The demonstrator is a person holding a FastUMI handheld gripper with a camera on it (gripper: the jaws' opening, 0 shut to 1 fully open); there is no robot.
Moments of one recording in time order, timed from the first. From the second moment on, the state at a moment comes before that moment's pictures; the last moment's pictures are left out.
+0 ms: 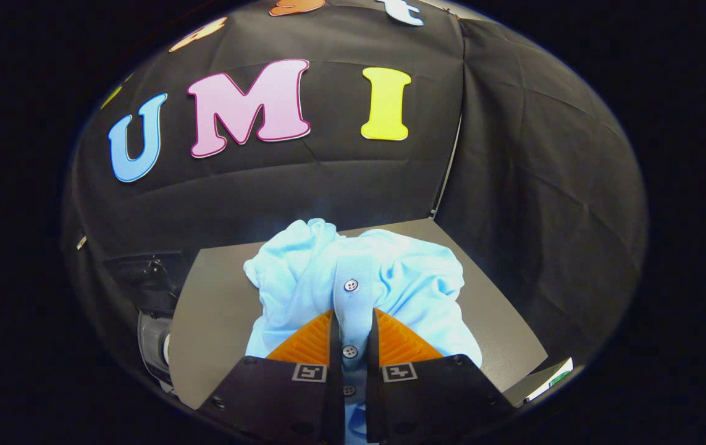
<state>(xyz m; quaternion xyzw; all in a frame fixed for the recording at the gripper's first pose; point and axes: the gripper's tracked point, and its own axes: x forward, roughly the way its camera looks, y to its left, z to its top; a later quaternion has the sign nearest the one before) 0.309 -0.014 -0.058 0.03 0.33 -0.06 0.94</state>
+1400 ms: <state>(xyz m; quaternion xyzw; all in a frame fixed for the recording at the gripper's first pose) 0.246 0.308 -0.021 -0.03 0.32 0.10 0.94</state>
